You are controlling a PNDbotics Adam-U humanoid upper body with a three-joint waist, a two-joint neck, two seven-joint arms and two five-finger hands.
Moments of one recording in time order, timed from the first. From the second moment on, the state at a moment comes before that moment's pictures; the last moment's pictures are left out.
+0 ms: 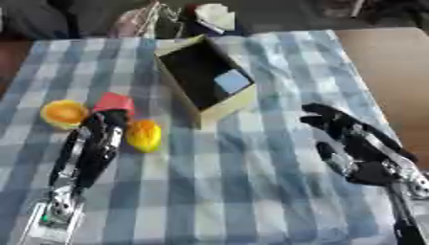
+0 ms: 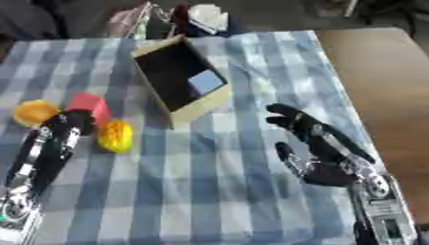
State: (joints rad) left arm -0.04 0.14 -0.08 -1.84 -0.26 -0.01 -0.01; right arm -0.19 -0.15 0.00 -1.66 0.04 -0.29 0.68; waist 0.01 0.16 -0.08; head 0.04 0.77
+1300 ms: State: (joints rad) left arm -0.20 0.95 -0.03 -1.73 -0.63 0.05 -0.40; right arm -0.18 -0.17 0.00 -1.66 0.04 -0.29 0.67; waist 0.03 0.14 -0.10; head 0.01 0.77
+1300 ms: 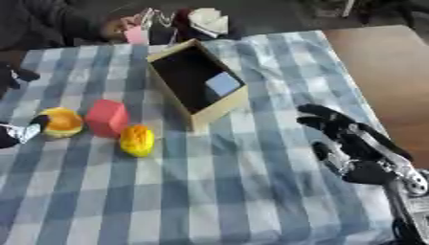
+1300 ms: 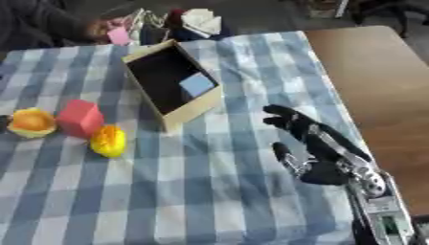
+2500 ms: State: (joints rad) left arm -0.54 0.74 -0.19 -1.15 -0.96 -0.12 -0.46; right arm -0.18 -0.17 0.01 -1.66 0.04 -0.29 0.68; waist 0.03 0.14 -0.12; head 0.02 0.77
